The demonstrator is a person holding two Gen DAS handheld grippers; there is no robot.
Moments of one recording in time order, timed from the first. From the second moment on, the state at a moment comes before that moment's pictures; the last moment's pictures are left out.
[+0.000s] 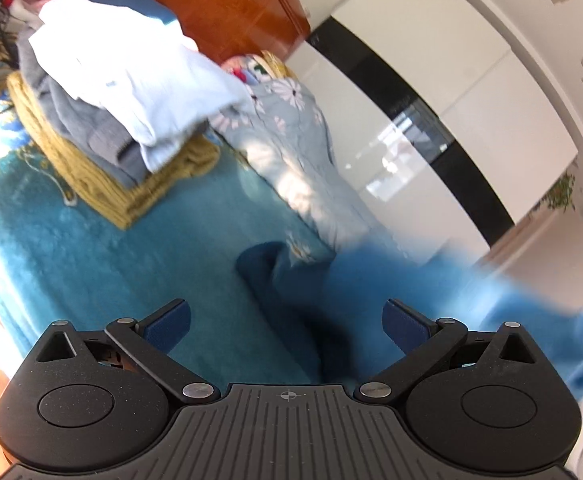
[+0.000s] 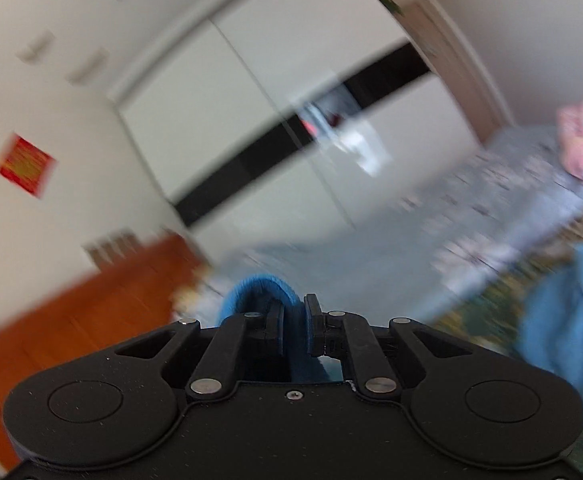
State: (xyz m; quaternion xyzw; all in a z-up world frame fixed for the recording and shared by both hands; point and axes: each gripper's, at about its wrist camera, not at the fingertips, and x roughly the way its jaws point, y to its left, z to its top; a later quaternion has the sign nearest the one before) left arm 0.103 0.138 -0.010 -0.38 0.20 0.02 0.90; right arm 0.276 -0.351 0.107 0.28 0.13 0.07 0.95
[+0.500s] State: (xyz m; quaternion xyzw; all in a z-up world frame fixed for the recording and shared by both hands) left arm 0.178 0.047 -0.011 -0.24 0.28 -0.10 0.92; right arm 0.259 -0.423 -0.018 0.21 0.25 -0.08 0.94
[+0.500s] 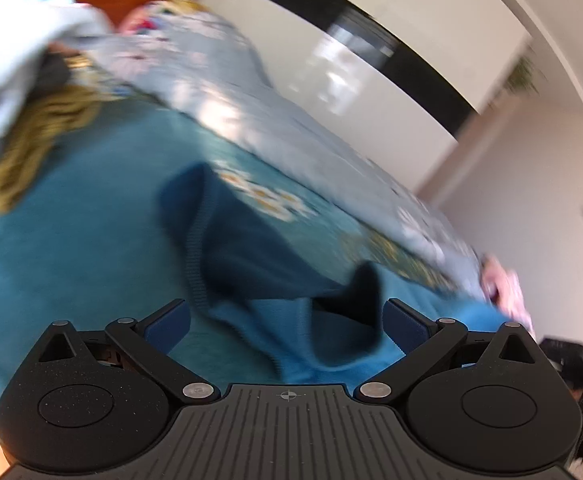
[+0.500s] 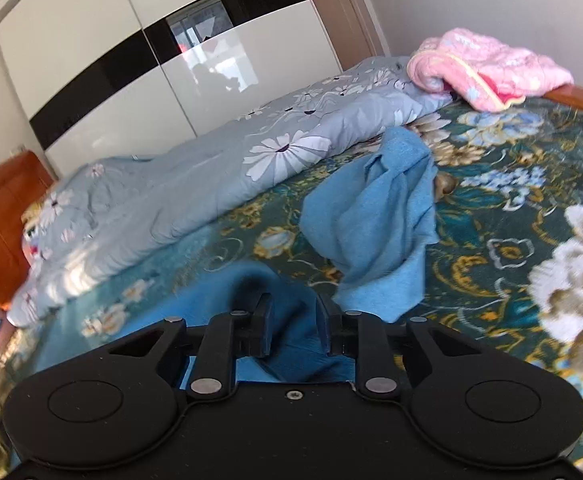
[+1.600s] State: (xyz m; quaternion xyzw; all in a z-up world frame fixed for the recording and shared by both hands) left arm 0.260 -0.034 0.006 -0.13 0.28 -0.26 0.91; right arm 0.255 -0.346 -0.002 0.24 0.25 0.14 0.93
